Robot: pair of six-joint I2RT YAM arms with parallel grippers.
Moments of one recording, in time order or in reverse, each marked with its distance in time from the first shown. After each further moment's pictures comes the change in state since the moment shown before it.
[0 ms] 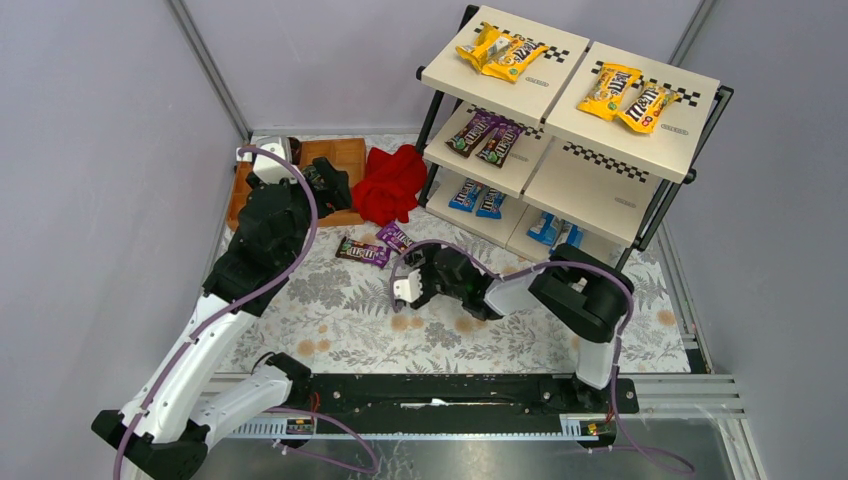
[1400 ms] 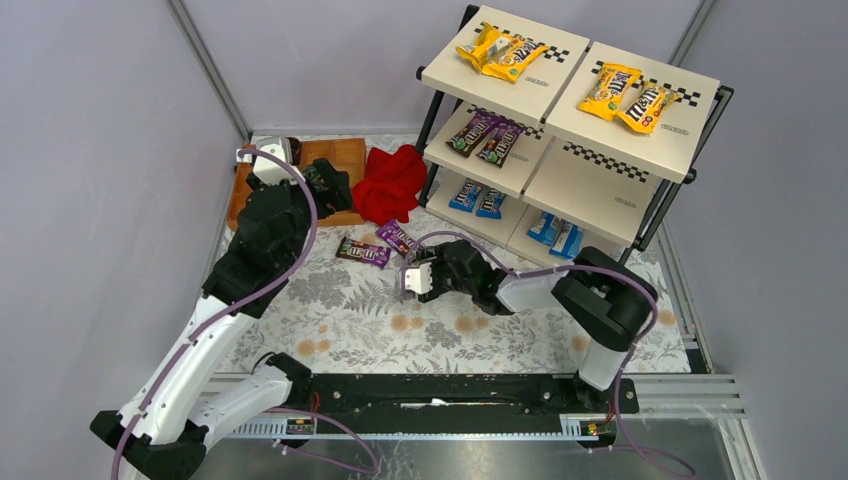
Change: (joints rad) left arm -0.017 -0.006 0.000 0.002 -0.014 0.006; right arm -0.051 -0.134 -0.026 -0.134 -0.065 0.119
